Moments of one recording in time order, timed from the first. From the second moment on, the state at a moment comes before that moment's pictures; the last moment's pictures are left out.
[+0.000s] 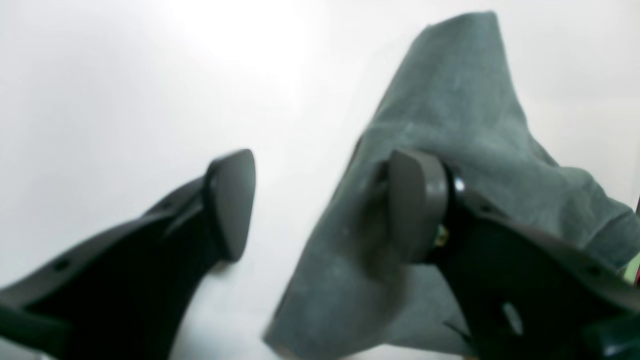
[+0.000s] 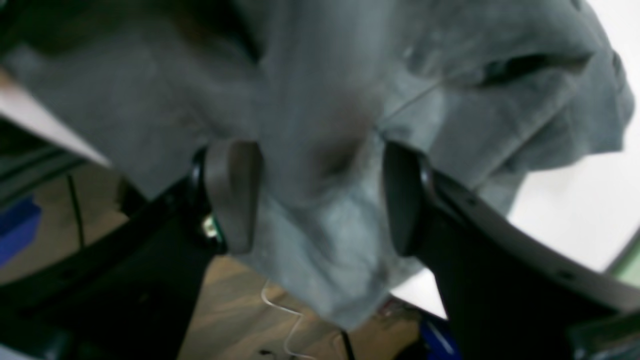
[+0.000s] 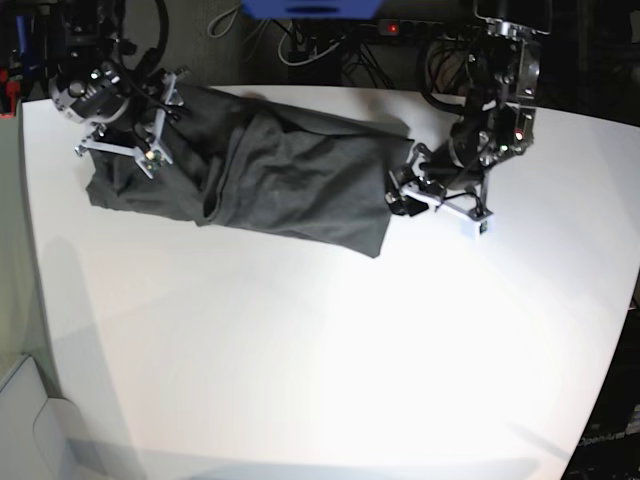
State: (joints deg) left arm 8.9 -10.9 4.3 94.5 -41.4 16.1 44.8; right arm -23.5 9.1 12.8 112.6 -0.5 40.1 -60.5
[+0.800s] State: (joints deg) left arm 9.1 -10.9 4.3 94.5 -41.7 16.0 44.7; right arm -10.6 2.3 27.2 113.2 -0.4 40.1 -81.2
